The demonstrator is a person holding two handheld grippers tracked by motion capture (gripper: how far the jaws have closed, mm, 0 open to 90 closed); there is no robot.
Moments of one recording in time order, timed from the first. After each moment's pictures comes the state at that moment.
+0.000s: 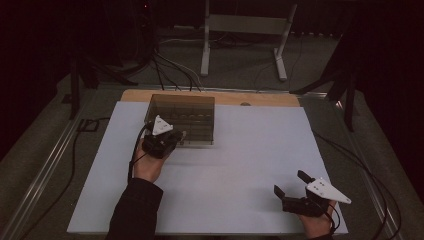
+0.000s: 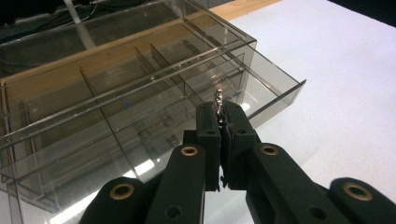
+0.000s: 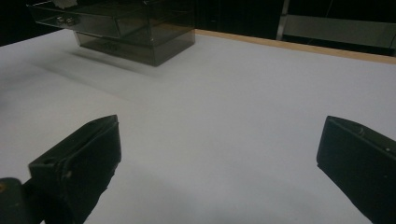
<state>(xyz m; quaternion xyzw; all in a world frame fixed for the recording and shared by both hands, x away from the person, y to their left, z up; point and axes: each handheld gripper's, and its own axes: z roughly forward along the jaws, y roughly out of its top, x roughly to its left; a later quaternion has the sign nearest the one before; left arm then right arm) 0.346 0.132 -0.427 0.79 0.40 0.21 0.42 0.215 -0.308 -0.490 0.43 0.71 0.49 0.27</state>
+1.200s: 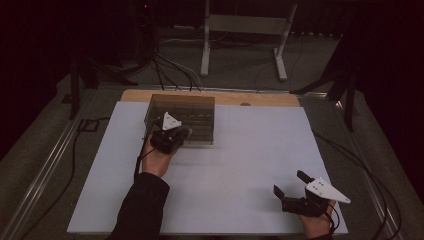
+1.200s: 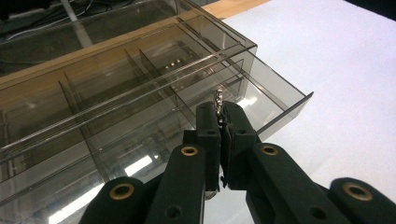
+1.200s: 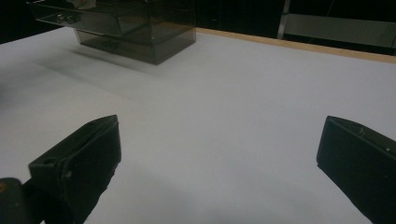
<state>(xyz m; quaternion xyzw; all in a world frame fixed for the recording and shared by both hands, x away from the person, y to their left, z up) 0.363 0.113 -0.432 0.80 0.40 0.20 0.41 0.216 -0.307 -0.491 0.43 0.71 0.49 0.27</state>
